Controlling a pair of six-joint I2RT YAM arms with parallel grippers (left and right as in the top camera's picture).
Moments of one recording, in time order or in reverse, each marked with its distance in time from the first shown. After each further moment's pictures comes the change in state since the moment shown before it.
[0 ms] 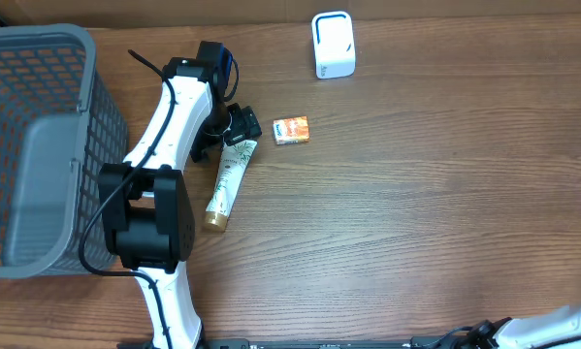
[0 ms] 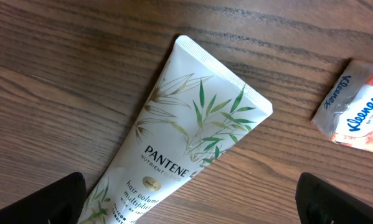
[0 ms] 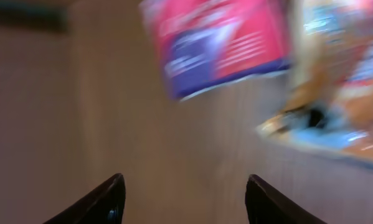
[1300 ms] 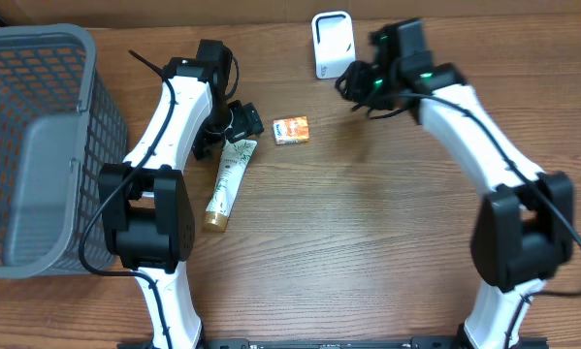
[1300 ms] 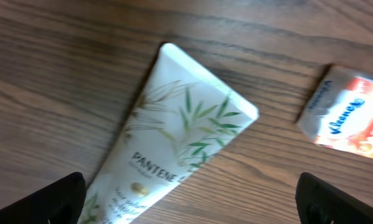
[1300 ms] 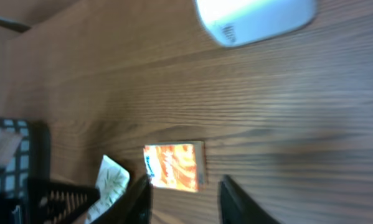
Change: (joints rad) left arm 0.000 0.000 0.000 0.026 0.020 0.000; right arm 1.260 0.167 0.028 0.237 0.004 -0.269
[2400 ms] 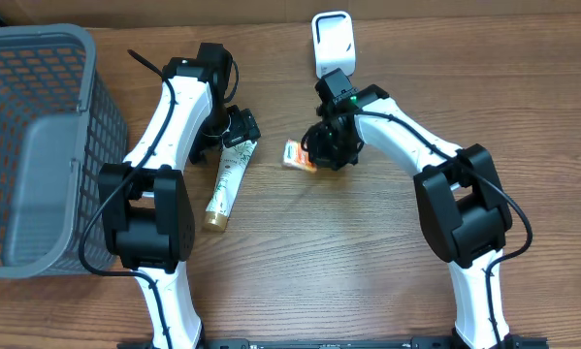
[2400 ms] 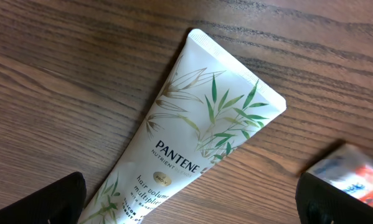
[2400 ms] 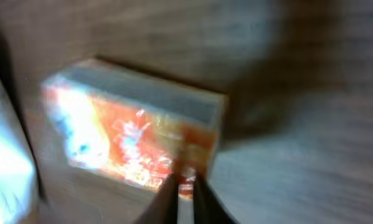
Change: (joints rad) left arm 0.000 0.000 0.000 -0.048 -0.040 0.000; right arm 0.156 0.205 0.082 -0.415 -0.027 -0.031
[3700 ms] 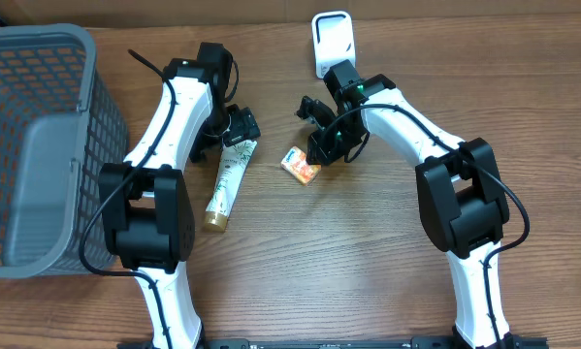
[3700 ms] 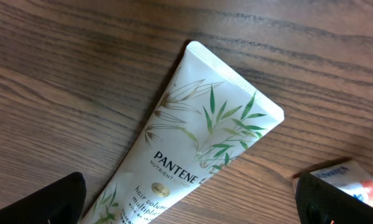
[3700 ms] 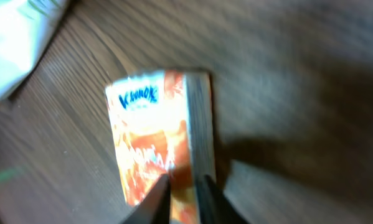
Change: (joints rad) left arm 0.000 0.000 -0.016 0.034 -0.011 0.000; right arm -0.045 0.062 0.072 -0.030 -0.150 -0.704
